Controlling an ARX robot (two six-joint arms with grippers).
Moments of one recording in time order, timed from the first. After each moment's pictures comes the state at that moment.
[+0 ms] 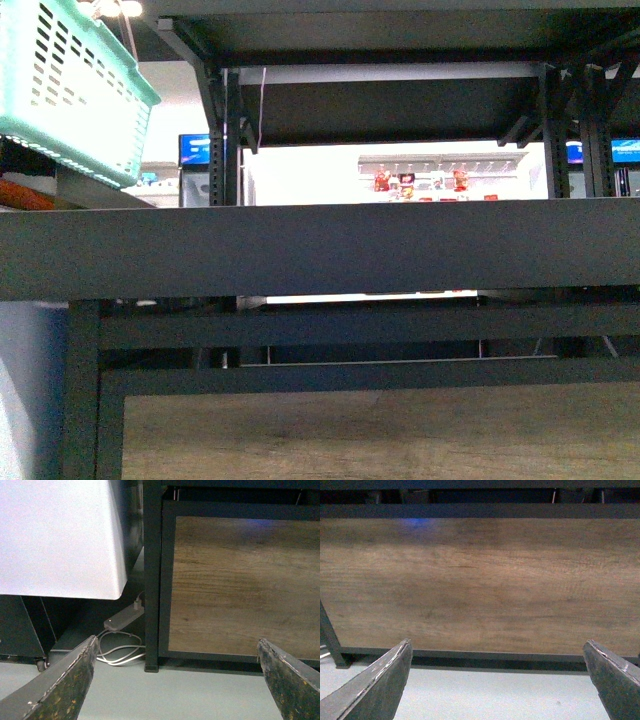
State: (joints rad) left arm 0.00 0.00 0.01 0.00 0.00 0.00; right arm 0.00 0.00 0.02 0.00 0.00 0.00
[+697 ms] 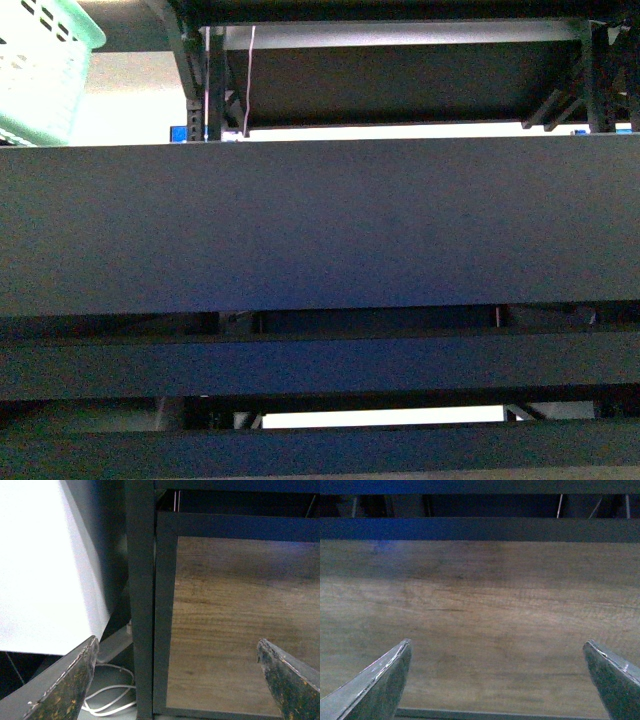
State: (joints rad) left arm 0.00 0.00 0.01 0.00 0.00 0.00; right arm 0.00 0.00 0.02 0.00 0.00 0.00
